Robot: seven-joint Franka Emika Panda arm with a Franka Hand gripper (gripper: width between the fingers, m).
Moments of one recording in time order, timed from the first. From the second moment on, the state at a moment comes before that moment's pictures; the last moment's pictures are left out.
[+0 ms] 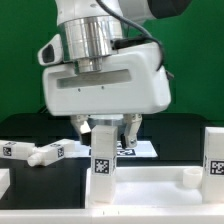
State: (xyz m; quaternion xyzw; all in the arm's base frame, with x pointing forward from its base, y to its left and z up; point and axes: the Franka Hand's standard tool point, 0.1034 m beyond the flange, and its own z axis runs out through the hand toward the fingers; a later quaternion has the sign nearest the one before) arm 0.627 -0.045 0.108 -0.96 0.28 -0.04 0.06
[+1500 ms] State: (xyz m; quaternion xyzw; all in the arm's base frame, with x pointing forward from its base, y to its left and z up) arm 0.627 -0.040 0.105 -0.79 0.60 -0.01 0.09
